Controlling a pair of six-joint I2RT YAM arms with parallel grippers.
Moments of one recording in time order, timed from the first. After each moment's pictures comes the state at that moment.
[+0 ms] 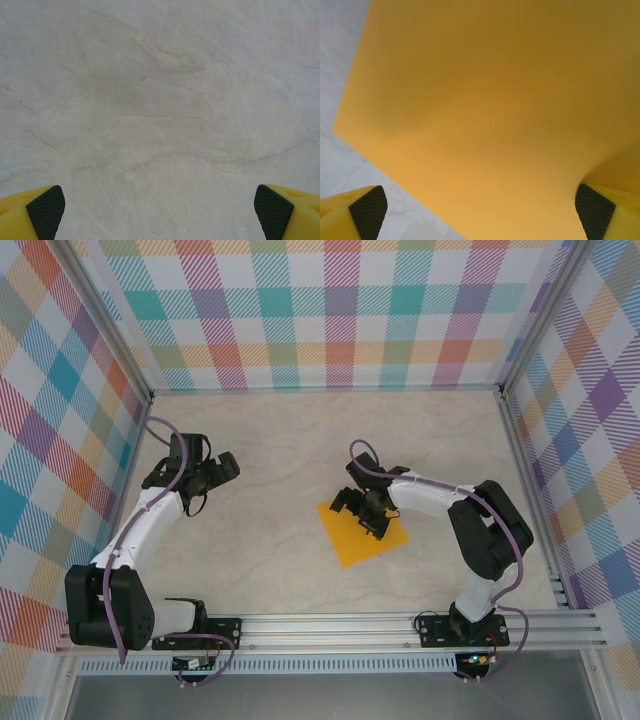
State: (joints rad) left arm -0.08 1.28 0.94 -0.53 -0.07 -0.49; right arm 0.65 1.76 1.07 -0.62 -0.21 1.15
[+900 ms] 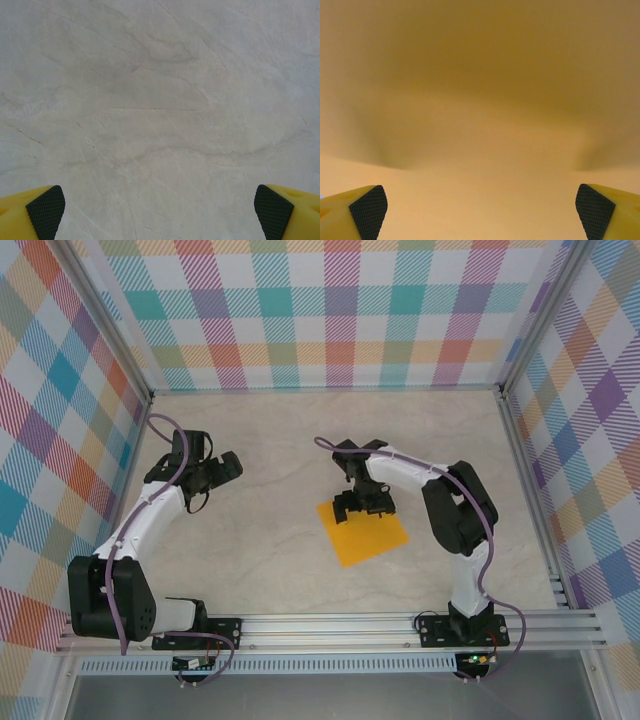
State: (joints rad) left arm -0.08 1.32 0.97 -0.56 -0.03 -0.49; right arm 0.65 2.00 1.44 -1.05 -0.05 0.44
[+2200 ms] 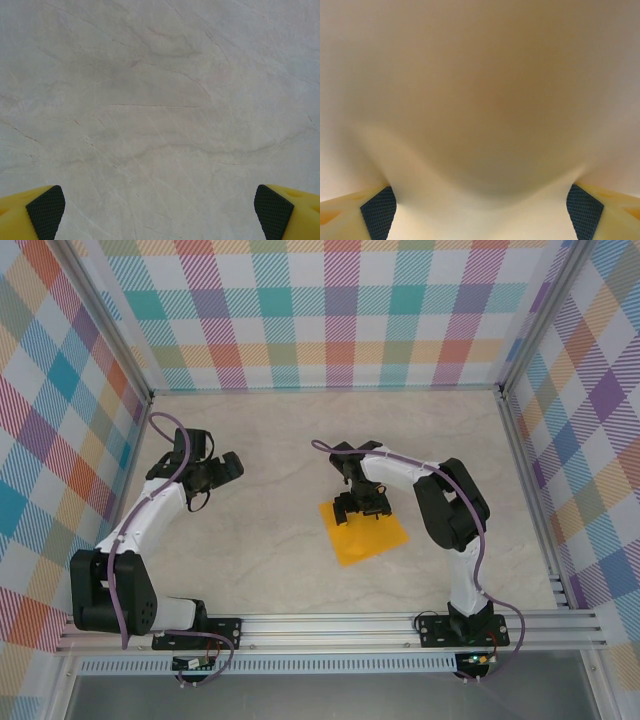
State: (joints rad) left arm -0.08 1.35 0.98 -0.57 -0.02 -0.49; right arm 0.66 2.06 1.46 -1.05 -0.05 0.44
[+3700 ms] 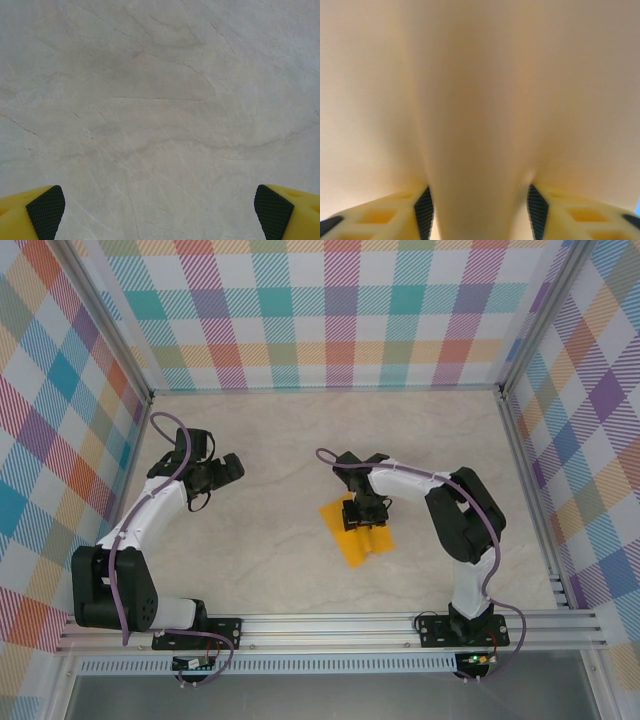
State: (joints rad) left arm -0.08 1.37 0.99 -0.59 -0.01 -0.50; right arm 0.69 1.92 1.28 -0.91 -0.06 0.53
